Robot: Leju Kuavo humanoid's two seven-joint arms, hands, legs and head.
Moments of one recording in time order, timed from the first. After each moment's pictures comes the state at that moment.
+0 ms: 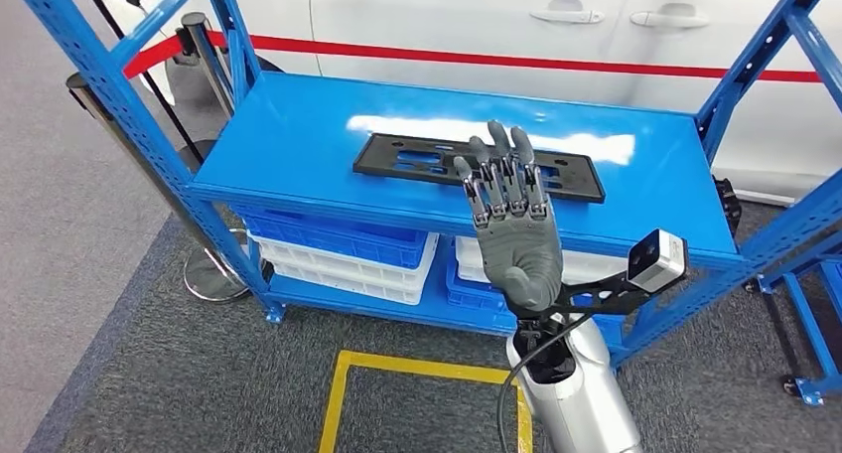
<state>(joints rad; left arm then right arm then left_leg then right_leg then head) -0.06 -0.08 -0.07 -0.19 0.22 0.16 0.12 -0.30 0.14 0.27 -1.54 -0.51 0.59 -0.42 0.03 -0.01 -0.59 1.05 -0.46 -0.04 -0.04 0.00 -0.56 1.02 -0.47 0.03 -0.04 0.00</state>
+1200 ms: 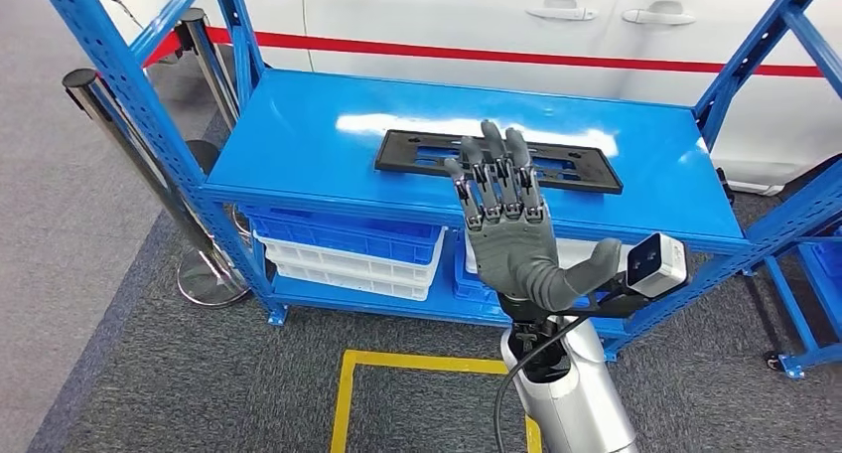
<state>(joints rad) -0.06 -0.08 -0.08 -0.19 0.20 0.17 0.12 -0.30 0.14 0.28 -1.56 -0.50 0.65 -0.44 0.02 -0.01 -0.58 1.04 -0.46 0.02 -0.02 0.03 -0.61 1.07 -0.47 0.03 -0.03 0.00</state>
